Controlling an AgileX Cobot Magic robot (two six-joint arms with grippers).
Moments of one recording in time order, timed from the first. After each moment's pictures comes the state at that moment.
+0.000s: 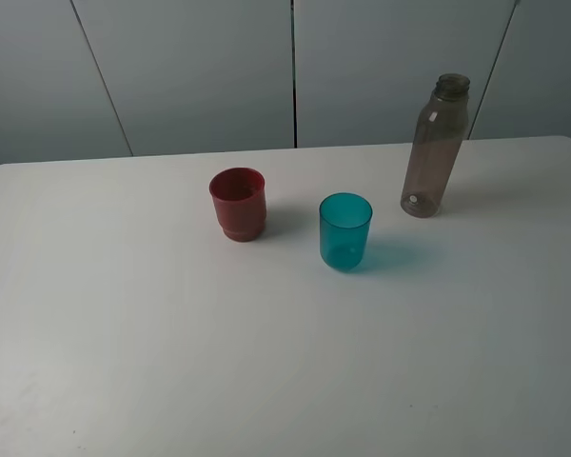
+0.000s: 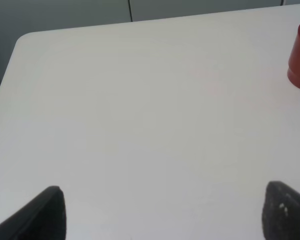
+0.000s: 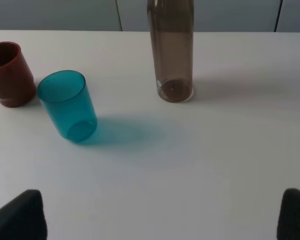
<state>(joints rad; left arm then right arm) -0.08 0.00 -0.51 0.10 1.08 -0.05 0.21 0.00 -0.51 0.02 1.10 0.07</state>
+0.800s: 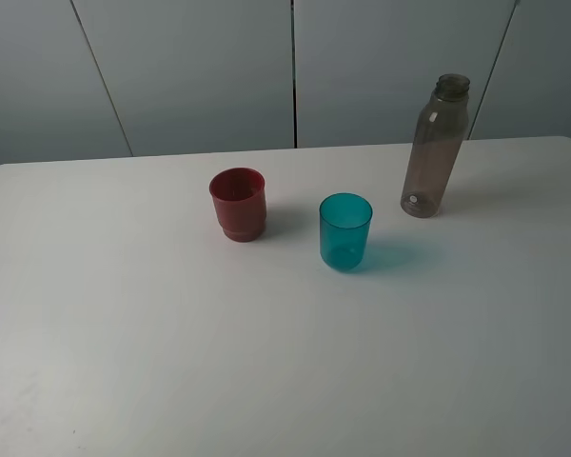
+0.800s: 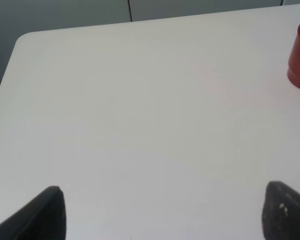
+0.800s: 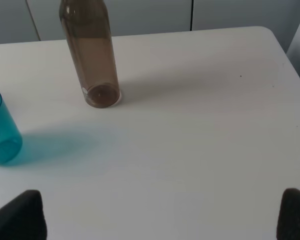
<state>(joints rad) -0.08 0.00 -0.51 0.10 1.08 -0.05 -0.05 0.00 -0.51 0.01 1.10 0.02</state>
